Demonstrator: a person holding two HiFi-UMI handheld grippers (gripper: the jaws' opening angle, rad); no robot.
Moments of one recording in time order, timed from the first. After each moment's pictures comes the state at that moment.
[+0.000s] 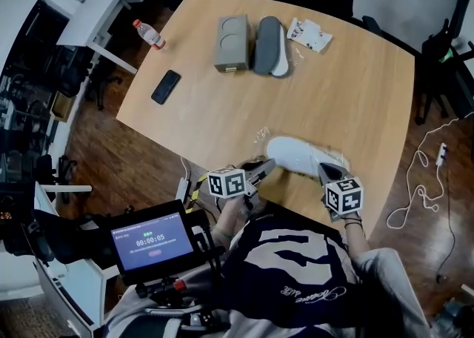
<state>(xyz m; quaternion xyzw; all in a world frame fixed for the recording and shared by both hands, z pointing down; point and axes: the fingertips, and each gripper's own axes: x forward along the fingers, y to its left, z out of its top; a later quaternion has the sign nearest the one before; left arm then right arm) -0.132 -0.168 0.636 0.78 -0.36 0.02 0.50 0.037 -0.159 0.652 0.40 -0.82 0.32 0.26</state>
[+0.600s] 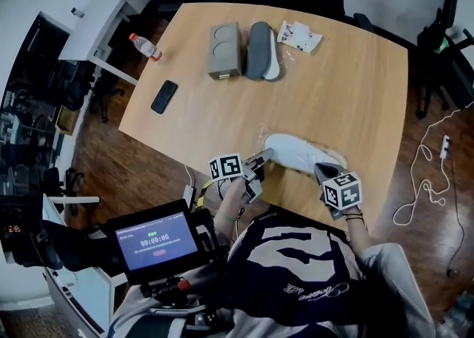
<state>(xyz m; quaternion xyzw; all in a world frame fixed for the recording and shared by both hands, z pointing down) -0.114 -0.205 0.647 0.71 -0.33 -0.05 0.62 0.039 -0.155 0.652 0.37 -0.83 0.34 0.26</state>
